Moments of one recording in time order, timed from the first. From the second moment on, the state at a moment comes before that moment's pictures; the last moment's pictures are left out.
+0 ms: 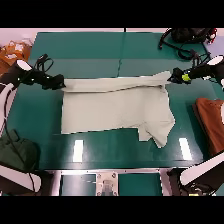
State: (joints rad) left arm 0.12 -1.72 1.43 1.00 -1.03 -1.30; right arm -0.33 -1.86 1.69 -1.02 1.20 1.30
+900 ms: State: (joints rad) left arm 0.14 -1.75 1.55 1.01 -1.35 -1.41; right arm -0.36 -1.75 1.63 -1.15 1.34 1.40
